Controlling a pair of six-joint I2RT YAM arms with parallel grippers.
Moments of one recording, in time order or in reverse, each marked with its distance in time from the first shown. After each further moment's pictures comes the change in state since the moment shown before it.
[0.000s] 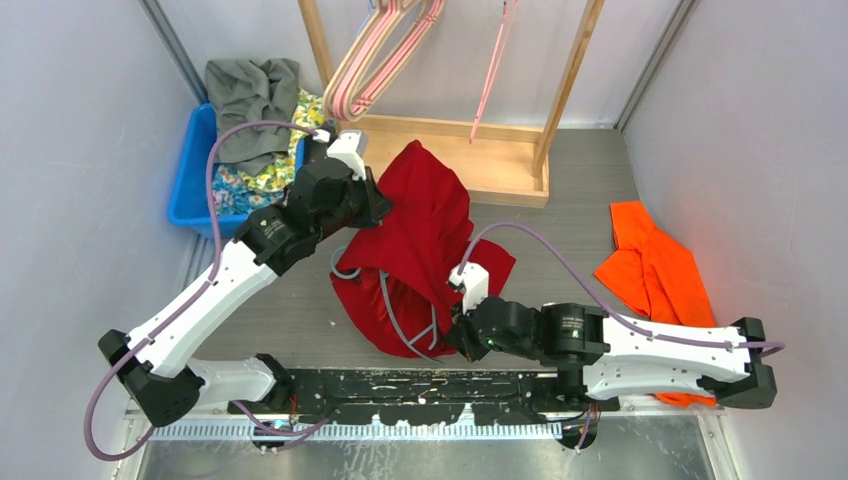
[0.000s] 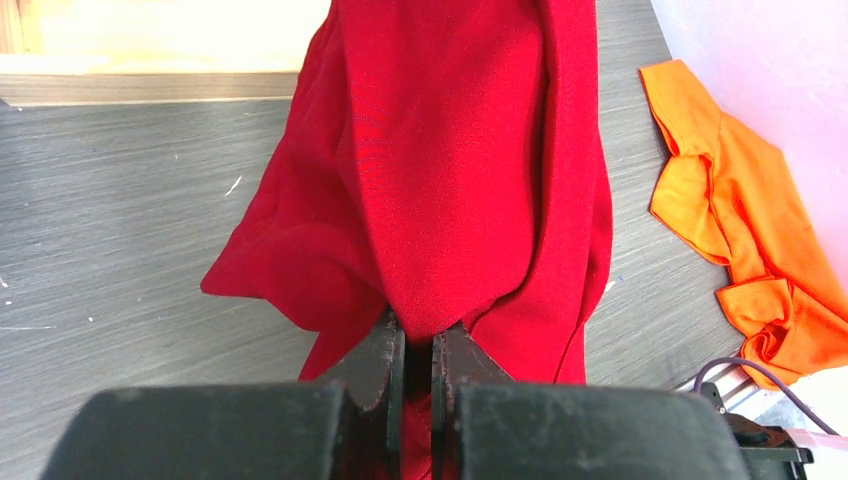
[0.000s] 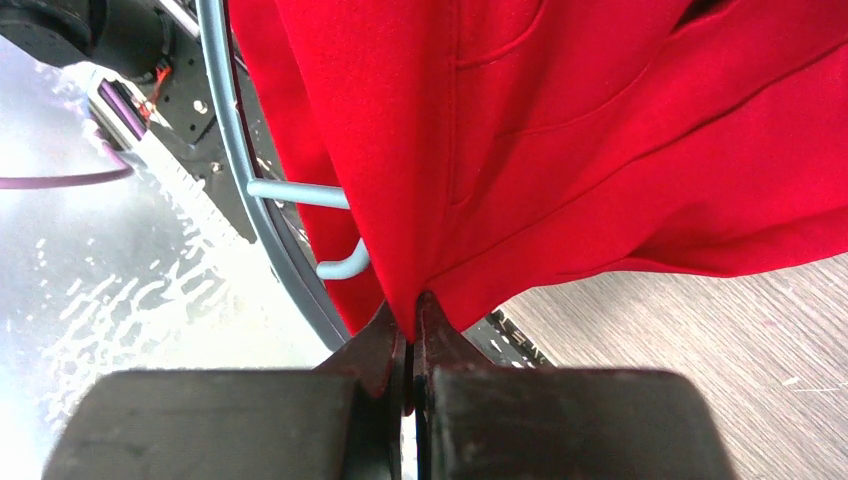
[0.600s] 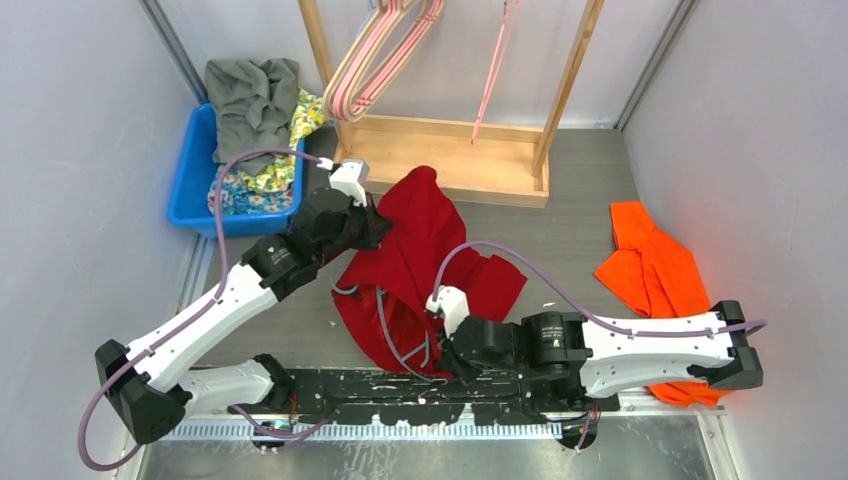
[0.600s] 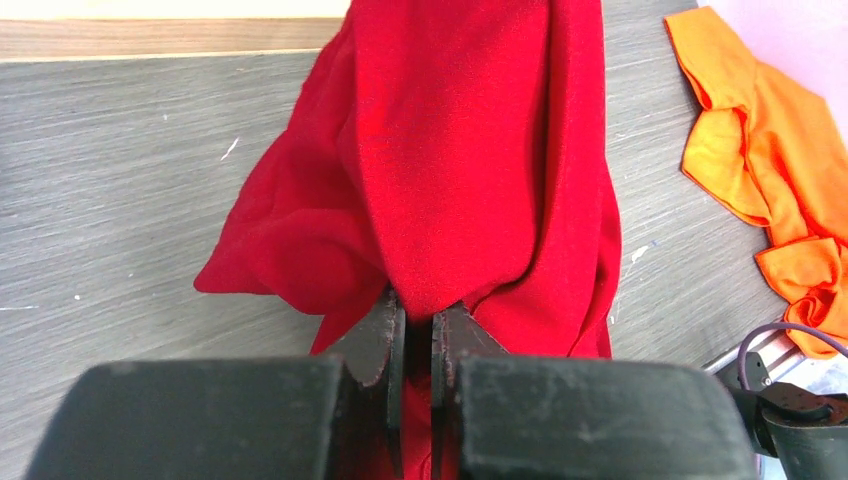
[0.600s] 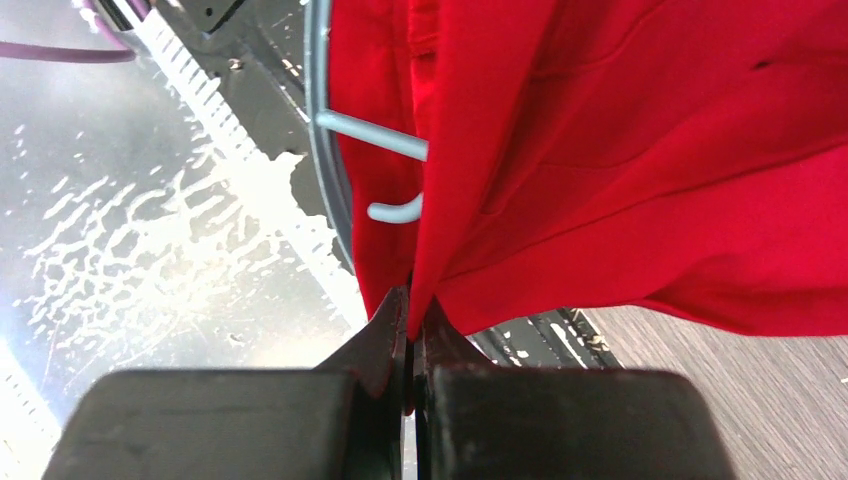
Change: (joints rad) left arm -0.018 -0.116 -0.286 0.193 -0.024 0.033; right arm 0.129 0.114 0.024 -0.035 -0.050 0.011
